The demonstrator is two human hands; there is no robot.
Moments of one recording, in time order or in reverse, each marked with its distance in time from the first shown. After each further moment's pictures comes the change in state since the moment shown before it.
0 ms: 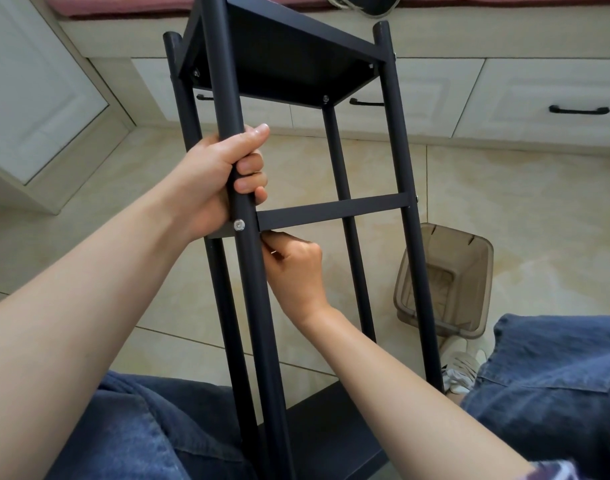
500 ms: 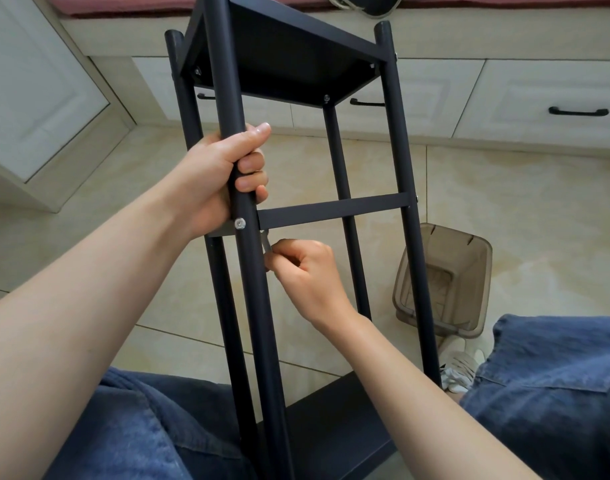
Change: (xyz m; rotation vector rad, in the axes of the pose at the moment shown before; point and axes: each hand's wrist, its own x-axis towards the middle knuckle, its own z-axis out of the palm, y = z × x) left_hand -0.001 0.000 0.002 0.005 0.002 0.006; right_hand -0.001 -0.016 -0.036 0.109 -0.311 0.286
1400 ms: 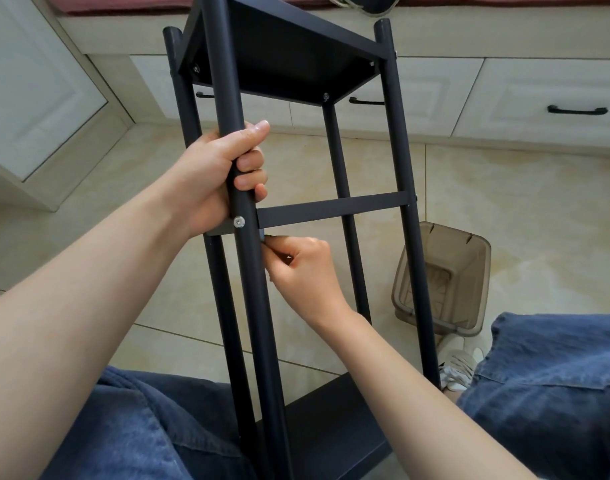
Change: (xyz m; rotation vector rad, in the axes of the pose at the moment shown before) left_hand 0.000 0.001 0.000 -0.006 -0.011 -0.005; right_hand 0.001 0.001 0.007 -0.044 0.097 -0.170
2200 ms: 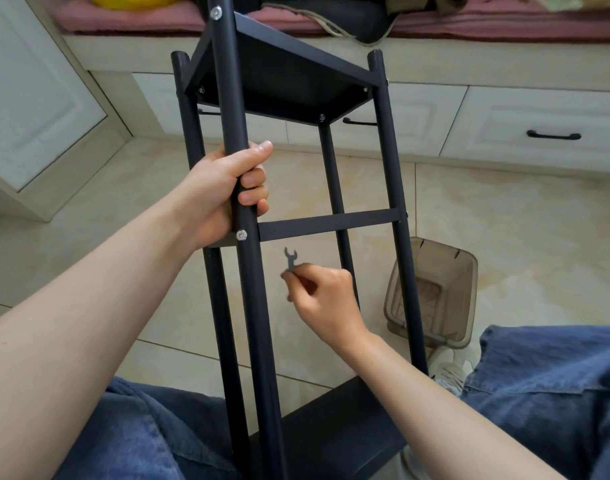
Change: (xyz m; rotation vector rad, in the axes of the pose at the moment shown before) left_hand 0.000 -0.001 0.000 -0.005 -0.003 0.007; right_hand -0.022 0.027 -0.027 -0.218 -0.023 -0.023
